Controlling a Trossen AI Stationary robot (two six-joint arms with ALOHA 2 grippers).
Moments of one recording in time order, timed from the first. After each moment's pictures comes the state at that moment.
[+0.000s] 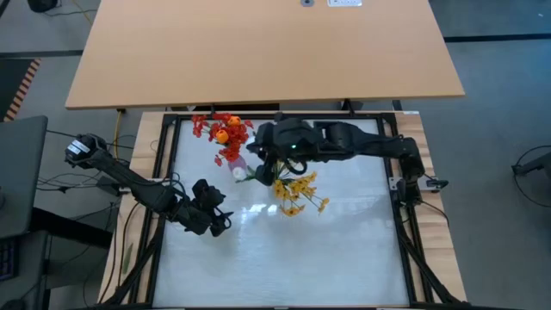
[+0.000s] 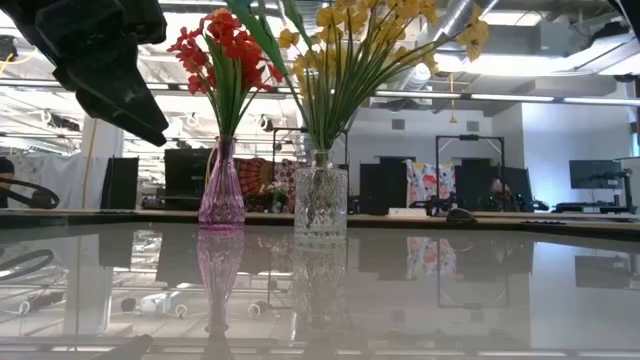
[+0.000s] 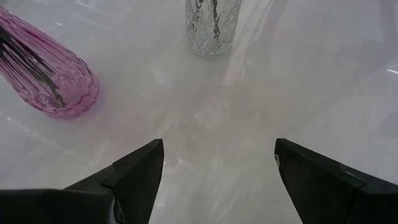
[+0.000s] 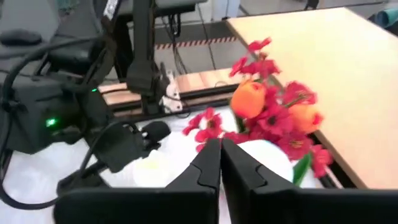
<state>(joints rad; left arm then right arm) -0.50 1.17 0.66 -0.45 -0.62 -0.81 0.06 1.94 2.31 -0.85 0.31 0.13</state>
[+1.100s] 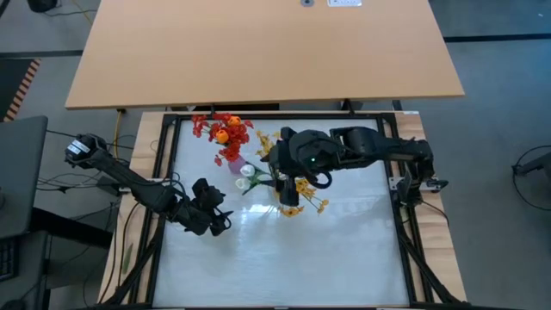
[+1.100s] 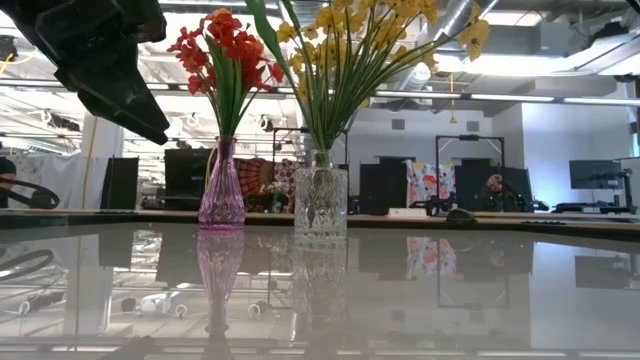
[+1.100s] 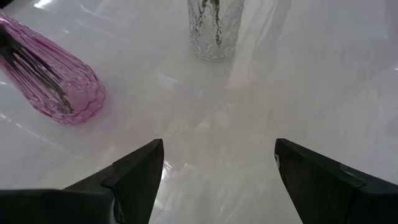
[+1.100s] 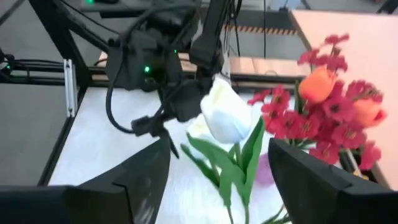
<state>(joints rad) -0.50 1.17 0.66 -0.46 -0.64 -0.79 0.14 1.87 2.34 -1.01 0.19 0.03</state>
